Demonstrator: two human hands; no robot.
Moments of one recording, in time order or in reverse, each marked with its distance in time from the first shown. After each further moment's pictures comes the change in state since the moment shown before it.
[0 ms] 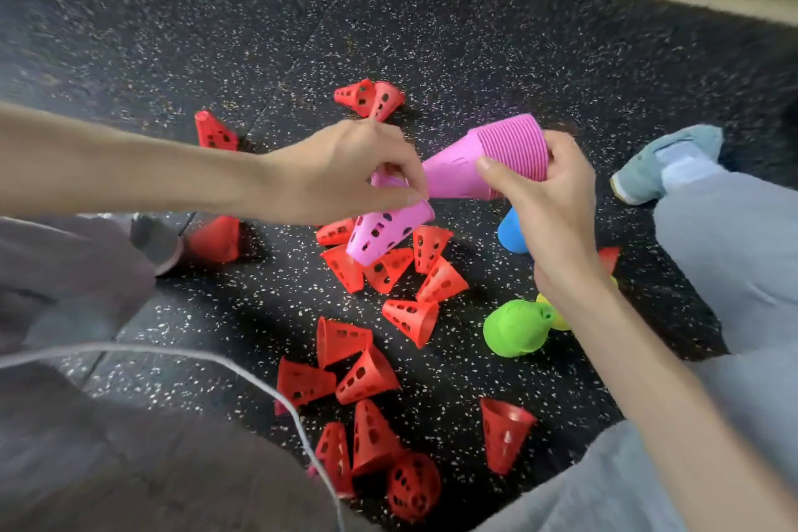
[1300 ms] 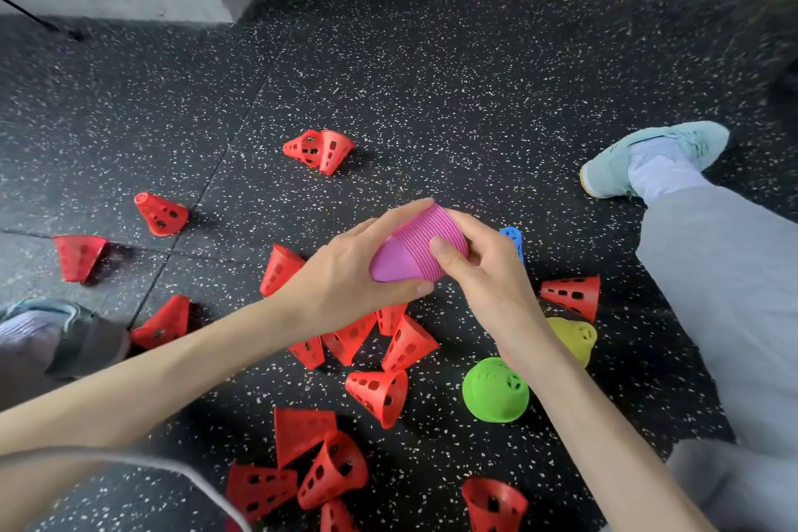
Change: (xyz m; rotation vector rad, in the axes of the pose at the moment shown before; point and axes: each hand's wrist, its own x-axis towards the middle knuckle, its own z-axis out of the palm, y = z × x) left_hand 0.083 -0.011 0.096 -0.250 0.111 -0.093; right_hand 0.039 0.061 -0.022 0.016 -0.316 0.088
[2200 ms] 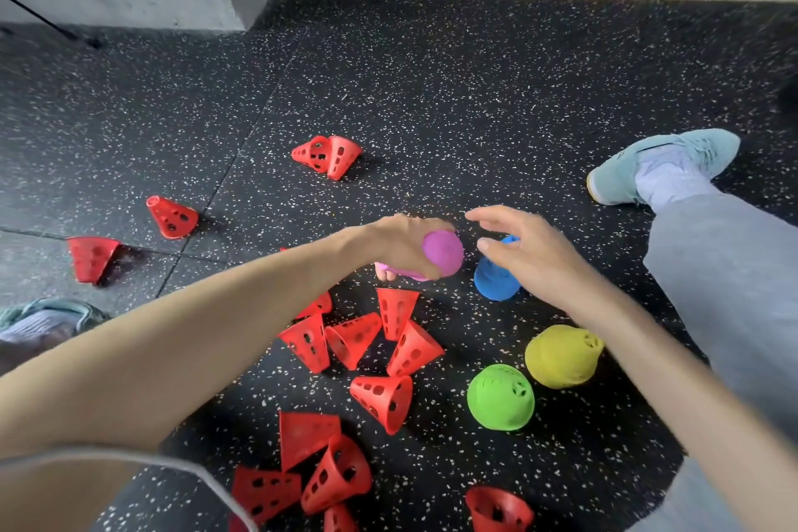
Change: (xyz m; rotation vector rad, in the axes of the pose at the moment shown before) left_hand 0.115 -0.043 0.033 0.361 -0.445 -0.223; right_hand 0.035 0.005 -0.057 -0.427 -0.164 0.086
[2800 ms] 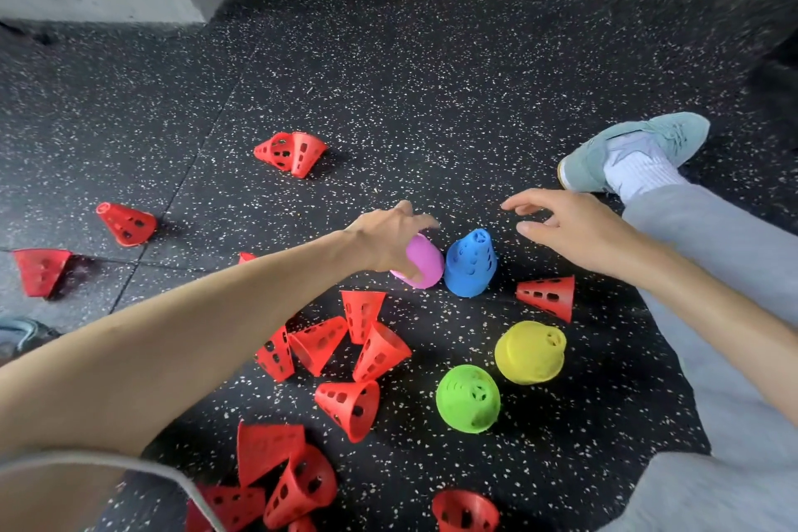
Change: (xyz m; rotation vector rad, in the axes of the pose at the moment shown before) left_hand 0.041 0.016 0.021 0.334 0.092 0.039; right_hand 0.022 0.068 -0.079 -0.351 -0.039 -0.001
